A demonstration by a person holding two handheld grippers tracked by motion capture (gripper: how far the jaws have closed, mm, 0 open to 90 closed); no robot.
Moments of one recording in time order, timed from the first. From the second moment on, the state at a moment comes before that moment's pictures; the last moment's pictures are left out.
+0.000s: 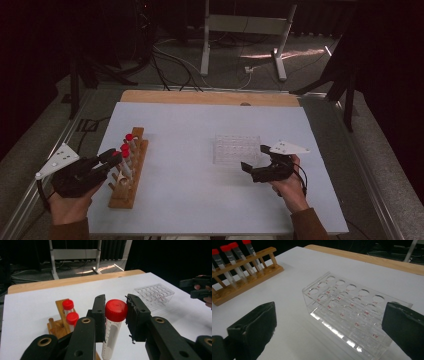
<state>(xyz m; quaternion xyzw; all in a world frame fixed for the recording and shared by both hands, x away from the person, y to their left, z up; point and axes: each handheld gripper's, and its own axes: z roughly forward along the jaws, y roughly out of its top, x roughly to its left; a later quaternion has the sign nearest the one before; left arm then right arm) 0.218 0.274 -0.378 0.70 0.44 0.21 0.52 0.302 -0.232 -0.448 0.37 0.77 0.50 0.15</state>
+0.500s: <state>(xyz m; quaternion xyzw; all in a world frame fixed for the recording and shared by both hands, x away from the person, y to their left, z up) 0.211 0.287 -0.382 0.71 0.43 0.21 0.52 0.302 -0.233 -0.448 0.37 0.77 0.50 0.15</state>
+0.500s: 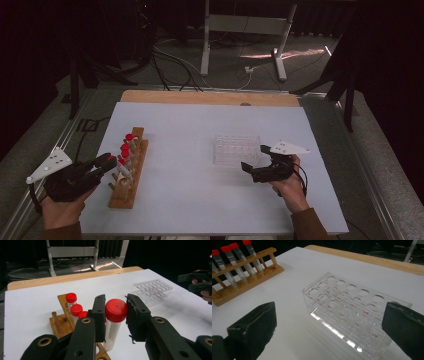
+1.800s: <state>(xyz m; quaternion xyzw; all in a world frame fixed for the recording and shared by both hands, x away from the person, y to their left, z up) 0.223 0.293 -0.435 0.74 0.43 0.17 0.49 0.301 -0.234 -0.447 0.37 0.77 0.50 0.15</state>
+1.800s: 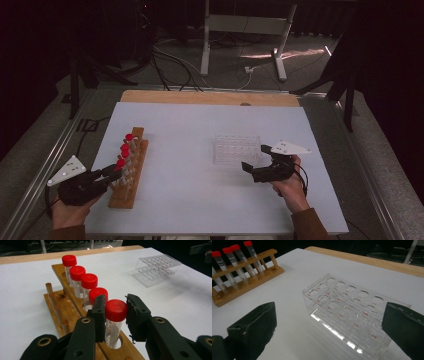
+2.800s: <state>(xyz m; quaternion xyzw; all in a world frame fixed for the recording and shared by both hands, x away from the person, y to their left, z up) 0.219 0.297 -0.437 0.72 0.42 0.18 0.51 0.300 -0.234 -0.447 0.37 0.77 0.51 0.15</state>
